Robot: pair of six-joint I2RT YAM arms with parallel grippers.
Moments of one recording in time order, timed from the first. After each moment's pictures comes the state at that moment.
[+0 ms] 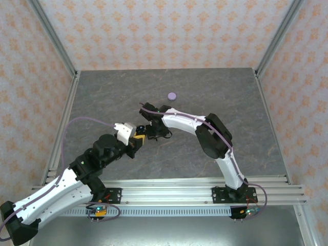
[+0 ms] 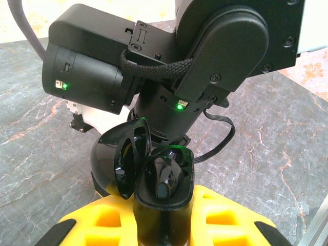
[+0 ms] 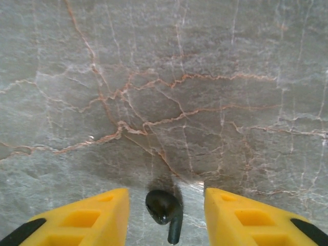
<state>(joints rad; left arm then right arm) -0.75 0.60 0.52 -0.28 -0.09 -0.23 0.87 2.18 1.69 -0.85 -0.05 0.56</state>
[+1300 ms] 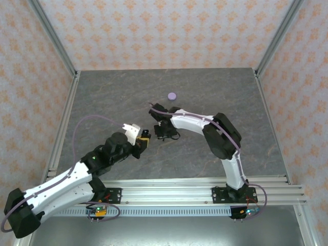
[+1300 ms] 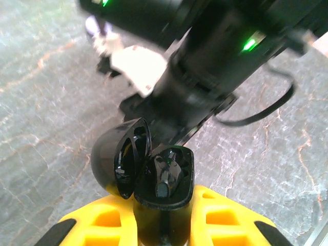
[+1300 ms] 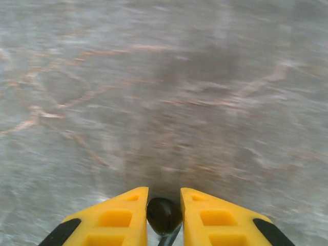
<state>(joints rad) -0.75 0.79 0.47 -0.20 -0.07 -0.31 0.80 2.05 1.46 -0.74 -0.05 0.57</state>
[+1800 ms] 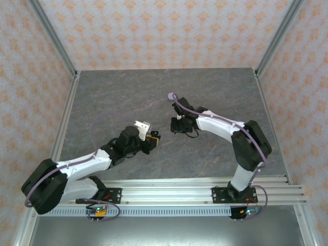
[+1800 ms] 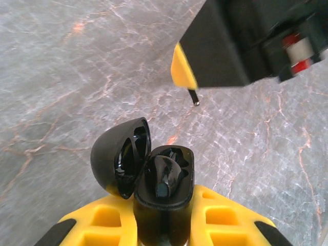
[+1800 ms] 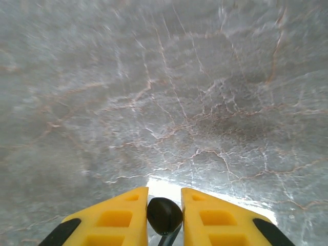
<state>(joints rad) -0.67 1.19 0.45 0.17 0.14 -0.40 0.65 1.71 1.16 -0.55 -0.12 0.62</state>
